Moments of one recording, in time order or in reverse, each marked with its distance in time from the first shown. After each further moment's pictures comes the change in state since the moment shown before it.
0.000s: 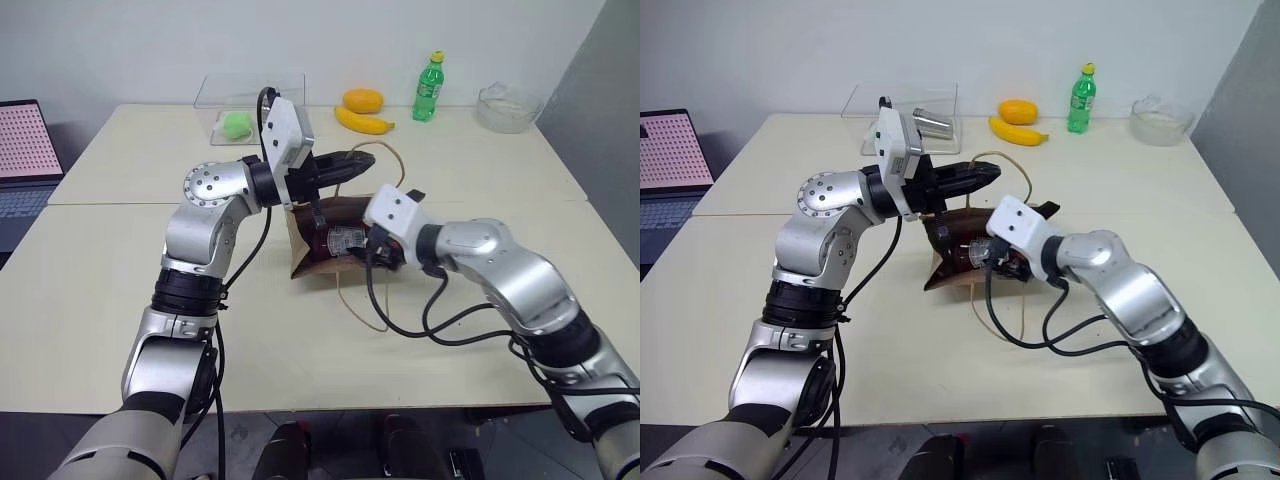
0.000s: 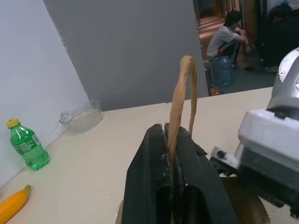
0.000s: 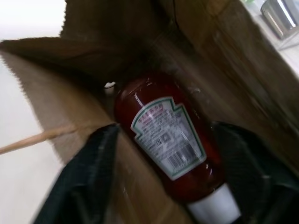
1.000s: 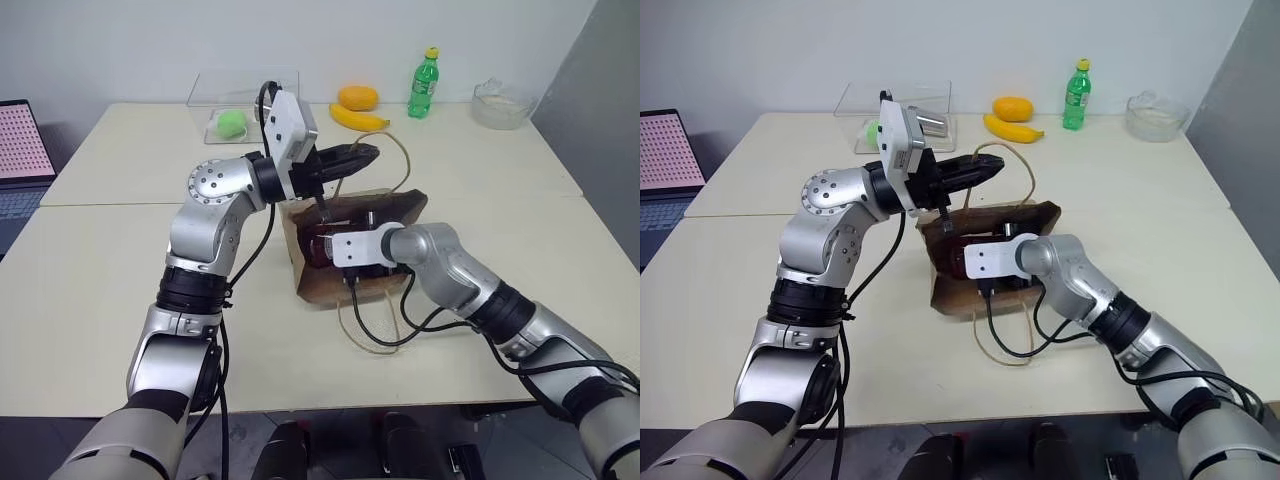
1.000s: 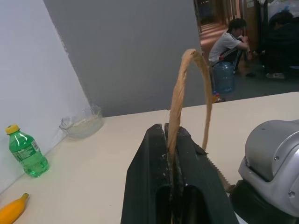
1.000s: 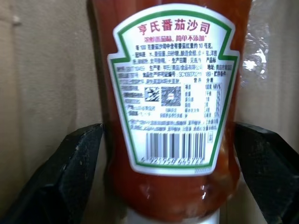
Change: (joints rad) left arm -0.014 -0.019 0.003 0.000 -0.003 0.002 0.034; right arm -0.138 0.086 0.288 0.457 -0.628 -0.444 0.161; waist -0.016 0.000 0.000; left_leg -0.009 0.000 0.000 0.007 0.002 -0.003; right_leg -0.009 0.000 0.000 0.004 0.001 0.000
